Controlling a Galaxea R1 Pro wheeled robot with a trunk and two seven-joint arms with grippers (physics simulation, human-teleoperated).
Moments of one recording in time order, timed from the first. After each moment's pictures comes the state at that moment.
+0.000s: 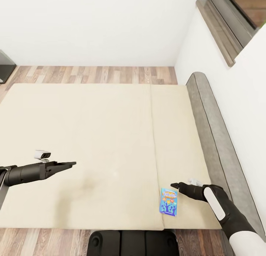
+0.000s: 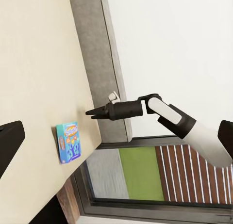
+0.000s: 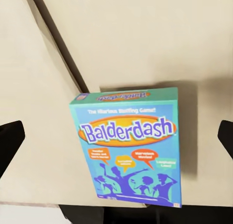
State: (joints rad) left arm -0.51 0.41 0.28 -1.44 0.20 1.02 -1.57; right arm -0.54 -0.20 -0.01 -0.96 -0.58 0.81 0.14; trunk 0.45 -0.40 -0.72
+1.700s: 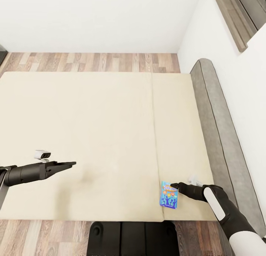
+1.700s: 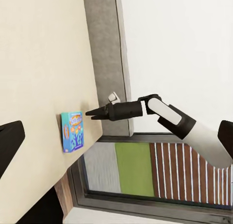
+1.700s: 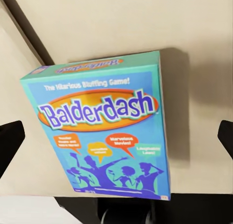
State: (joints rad) left arm -0.51 0.41 0.28 -1.44 0.20 1.02 -1.57; right arm -0.54 -0.20 -0.01 -0.96 -0.58 0.81 0.14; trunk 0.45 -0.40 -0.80
